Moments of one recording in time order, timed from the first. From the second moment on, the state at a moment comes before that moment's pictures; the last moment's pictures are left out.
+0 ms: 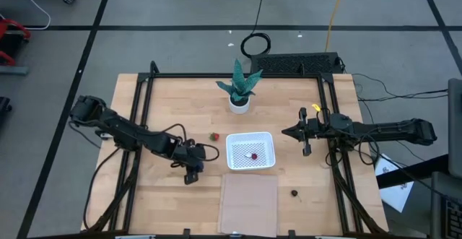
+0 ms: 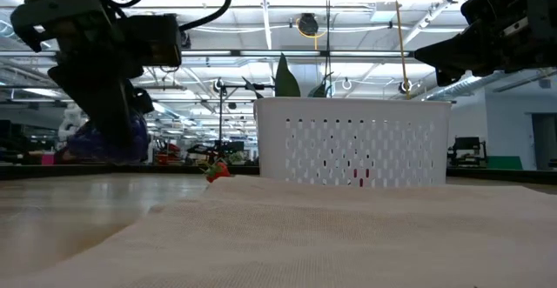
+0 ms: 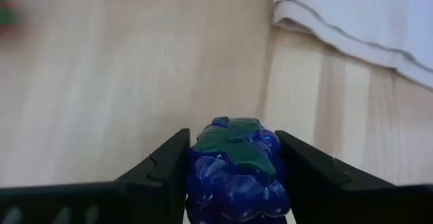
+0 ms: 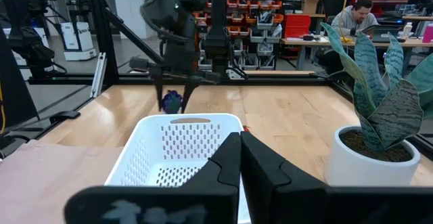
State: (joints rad) left arm -0.32 1.46 0.72 -0.29 0.00 -0.53; right arm -0.06 0.42 0.04 0.35 -0.08 0.01
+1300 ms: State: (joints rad) left arm -0.26 0.92 0.72 -0.48 -0.27 -0.12; right arm -0.06 0.43 0.04 0.34 -0.08 0.01
